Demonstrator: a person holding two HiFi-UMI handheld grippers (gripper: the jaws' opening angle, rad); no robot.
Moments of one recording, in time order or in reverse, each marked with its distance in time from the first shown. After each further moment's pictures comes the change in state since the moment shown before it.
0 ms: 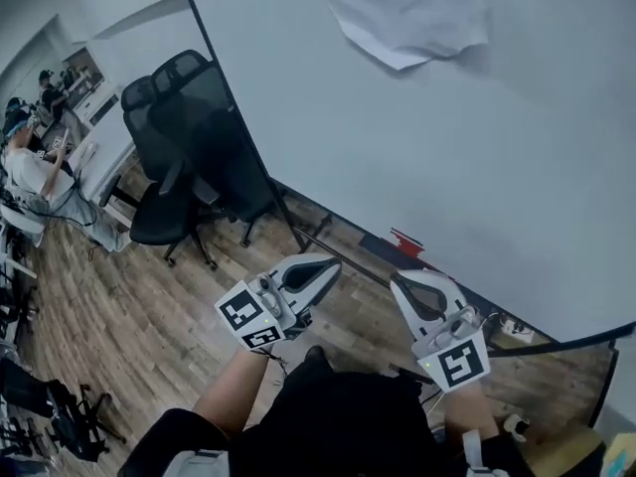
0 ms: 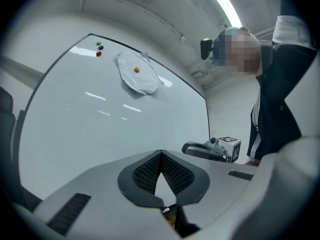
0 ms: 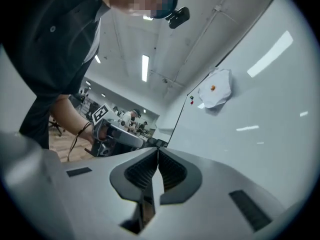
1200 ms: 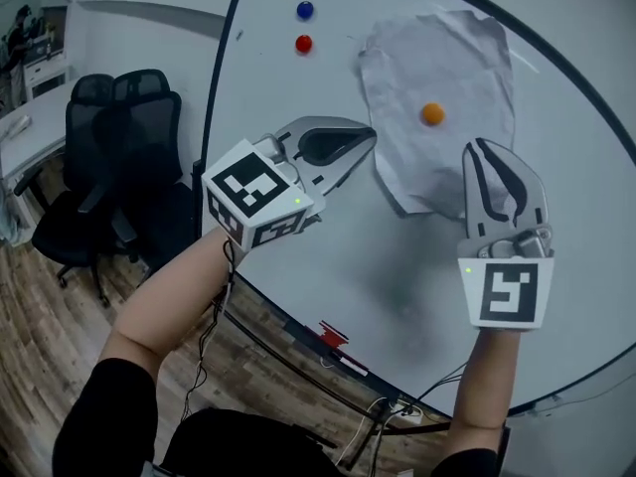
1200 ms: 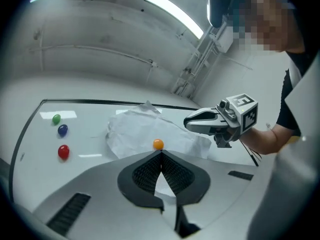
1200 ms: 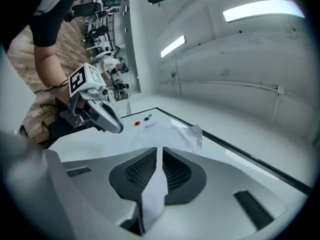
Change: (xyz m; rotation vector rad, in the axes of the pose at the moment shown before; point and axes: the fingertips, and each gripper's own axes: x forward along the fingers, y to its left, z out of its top) left arm 0.096 0.113 0.326 0.509 -0.350 0.005; right arm 0.136 -0.203 0.310 -0.860 0.091 -0.451
